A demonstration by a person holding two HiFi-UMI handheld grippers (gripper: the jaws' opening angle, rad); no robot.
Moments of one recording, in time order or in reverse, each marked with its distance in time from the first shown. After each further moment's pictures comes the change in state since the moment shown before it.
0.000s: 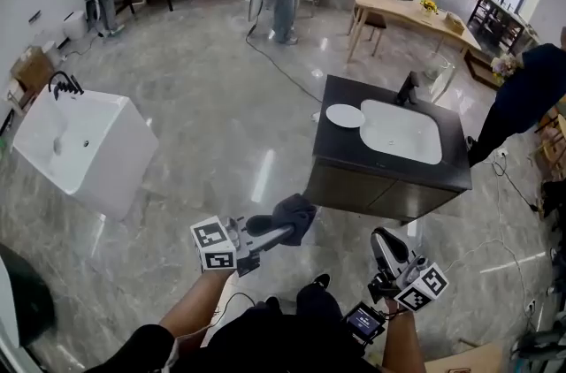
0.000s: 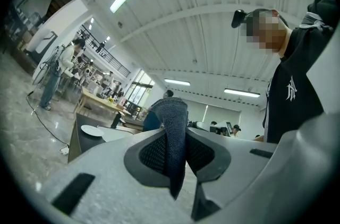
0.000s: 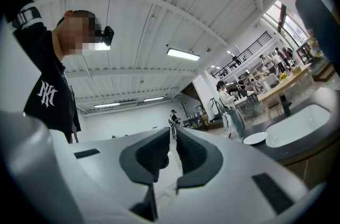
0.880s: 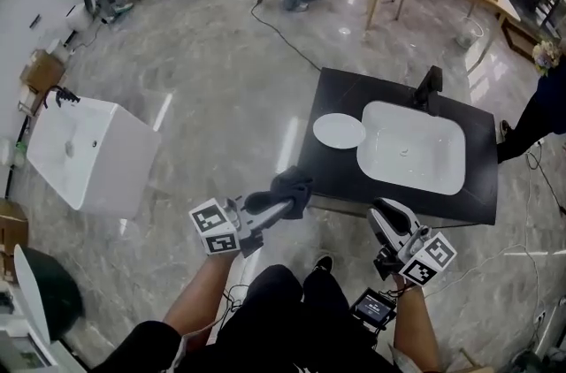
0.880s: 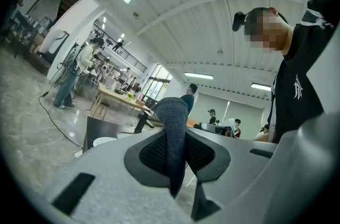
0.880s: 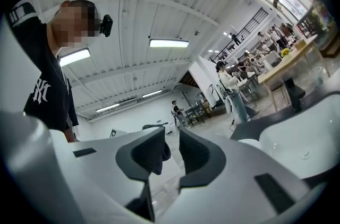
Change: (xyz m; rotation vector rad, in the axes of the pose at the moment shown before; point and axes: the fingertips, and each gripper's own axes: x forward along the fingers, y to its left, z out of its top) left arm 0.210 0.274 0.023 -0.040 0.068 0.181; right arm 0.128 -0.335 0.031 0.132 0.121 0.076
